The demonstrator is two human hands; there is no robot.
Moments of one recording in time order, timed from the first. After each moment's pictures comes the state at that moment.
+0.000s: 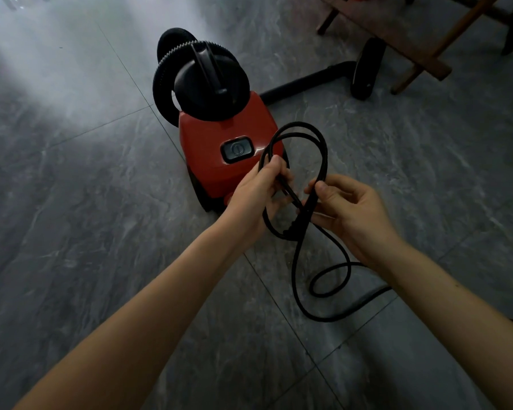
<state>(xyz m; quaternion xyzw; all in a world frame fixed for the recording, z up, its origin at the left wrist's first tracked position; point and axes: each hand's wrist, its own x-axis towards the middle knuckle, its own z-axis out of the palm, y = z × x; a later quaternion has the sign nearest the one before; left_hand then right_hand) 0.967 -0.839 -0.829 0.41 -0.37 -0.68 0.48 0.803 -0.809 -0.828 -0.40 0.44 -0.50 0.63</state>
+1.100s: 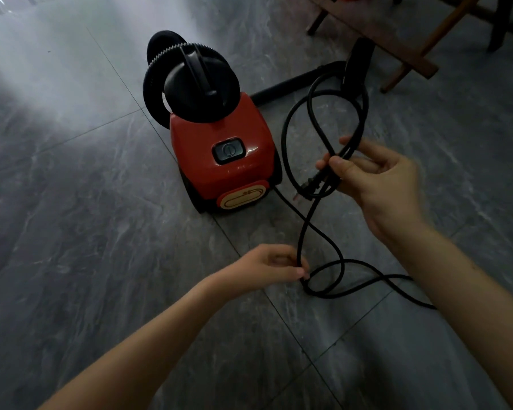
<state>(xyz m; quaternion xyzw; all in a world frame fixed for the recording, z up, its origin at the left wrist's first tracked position) 0.981 -0.784 -0.903 0.39 -0.60 -0.69 0.15 0.780 -0.824 -0.804 -0.41 0.46 -0.59 0.52</state>
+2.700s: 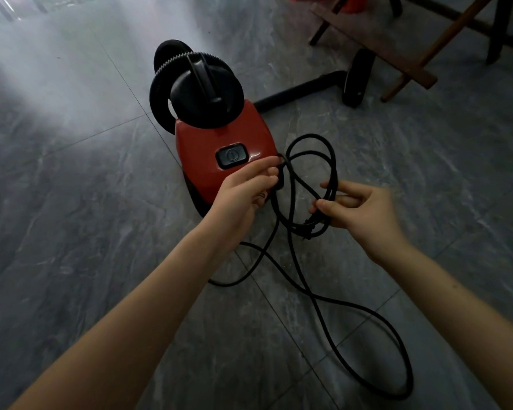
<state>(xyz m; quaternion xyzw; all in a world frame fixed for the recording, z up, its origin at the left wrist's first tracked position) 0.986 -0.846 -0.832 0.45 -0.40 -0.63 0.48 0.781 -0.810 -0.830 -0.46 0.54 -0.48 0.52</state>
